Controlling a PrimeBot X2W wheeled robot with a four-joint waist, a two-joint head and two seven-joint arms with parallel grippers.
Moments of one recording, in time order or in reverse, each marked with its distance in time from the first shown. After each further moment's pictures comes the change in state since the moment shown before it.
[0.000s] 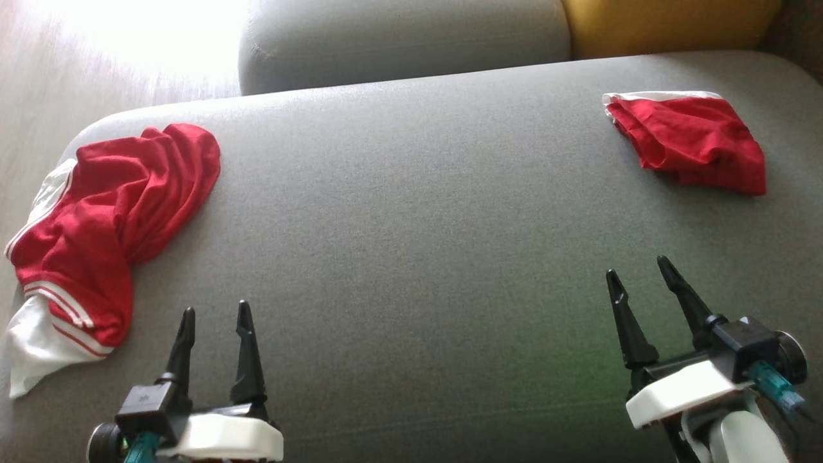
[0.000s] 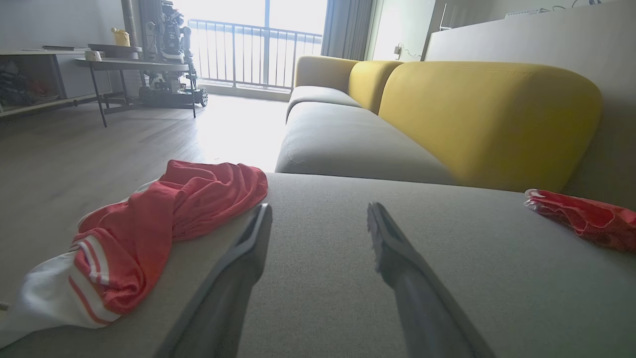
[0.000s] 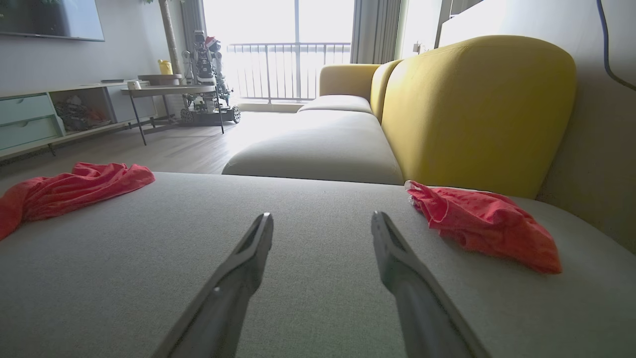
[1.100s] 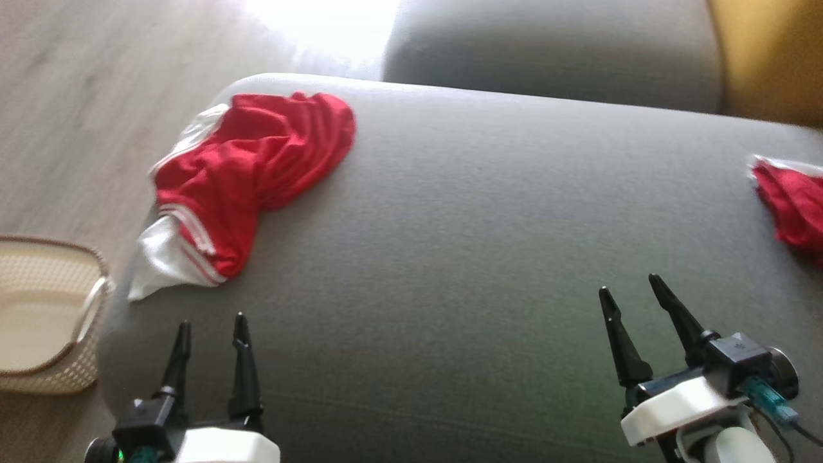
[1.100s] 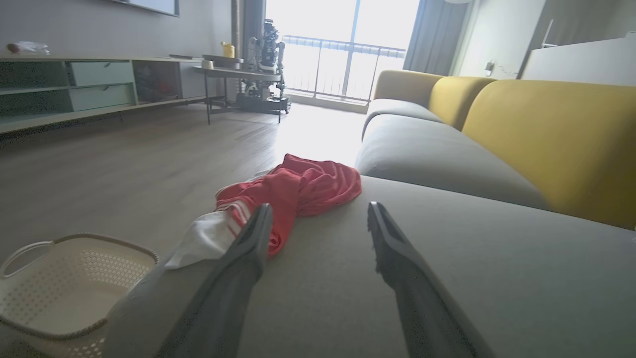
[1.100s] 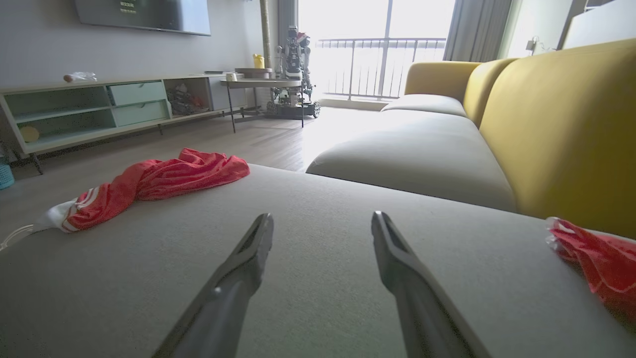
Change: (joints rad) left arm 0.036 0.001 0.007 -0.022 0.023 0.002 0.000; right arm 0.040 0.002 0.020 -0.004 0.016 0.000 0.000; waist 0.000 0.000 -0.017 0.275
